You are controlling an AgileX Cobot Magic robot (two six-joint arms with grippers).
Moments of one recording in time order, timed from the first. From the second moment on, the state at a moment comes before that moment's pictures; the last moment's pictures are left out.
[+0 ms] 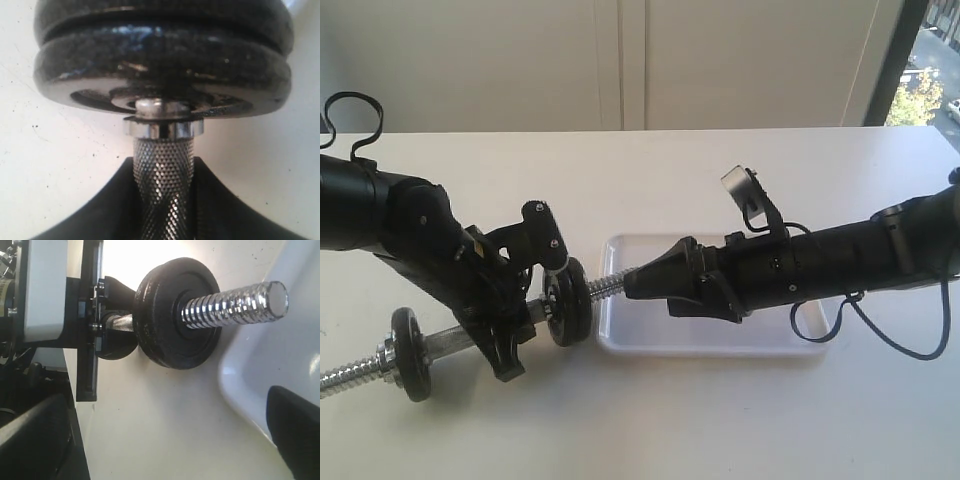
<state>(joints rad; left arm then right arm) -0.56 1.74 -0.95 -0.17 0.42 0.81 0.19 1.94 -0.88 1.58 1.08 -1.46</state>
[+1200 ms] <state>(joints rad) -0.56 1.74 -0.95 -0.17 0.43 0.81 0.08 1.89 -0.85 1.66 1.20 -1.49</state>
